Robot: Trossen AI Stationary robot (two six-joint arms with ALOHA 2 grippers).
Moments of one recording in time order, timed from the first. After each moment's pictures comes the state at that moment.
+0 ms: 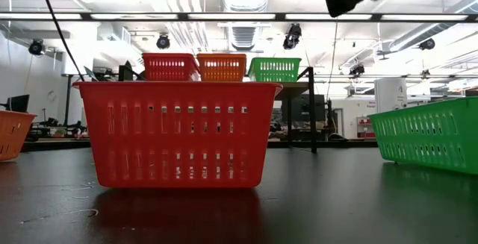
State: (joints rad) left arm -0.42 1.23 1.01 -0.34 -0.33 0.09; right arm 0.29 1.16 0.66 0.17 0.05 -0.13
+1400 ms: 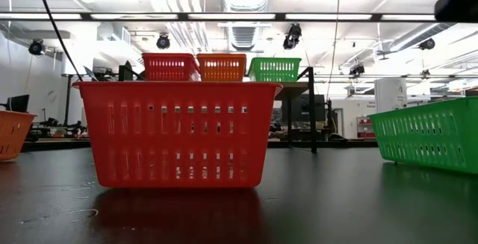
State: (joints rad) left arm -0.42 1.19 0.93 -0.30 -0.40 0.19; right arm 0.71 1.66 1.25 -0.95 0.02 0.89
